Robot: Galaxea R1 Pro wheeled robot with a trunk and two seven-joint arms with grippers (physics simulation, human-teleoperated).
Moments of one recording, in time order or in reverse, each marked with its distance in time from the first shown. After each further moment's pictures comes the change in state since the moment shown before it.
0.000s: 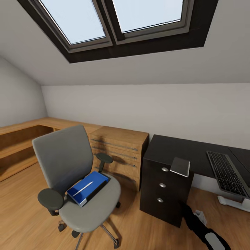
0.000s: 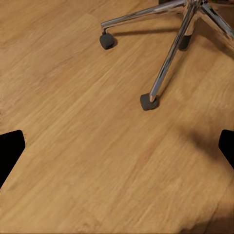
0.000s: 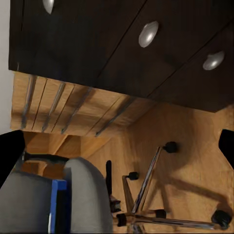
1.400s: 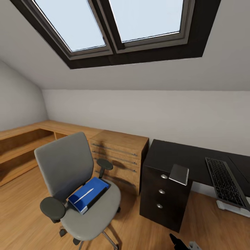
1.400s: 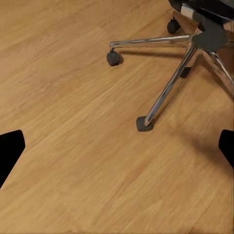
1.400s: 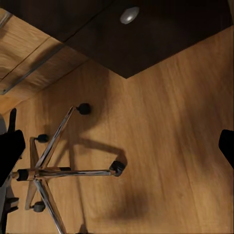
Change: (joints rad) left arm 0.000 -0.014 -0.001 -0.129 0.121 0.149 -0.001; right arm 0.003 0.036 -0.007 0.412 0.335 -0.428 -0.085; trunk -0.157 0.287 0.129
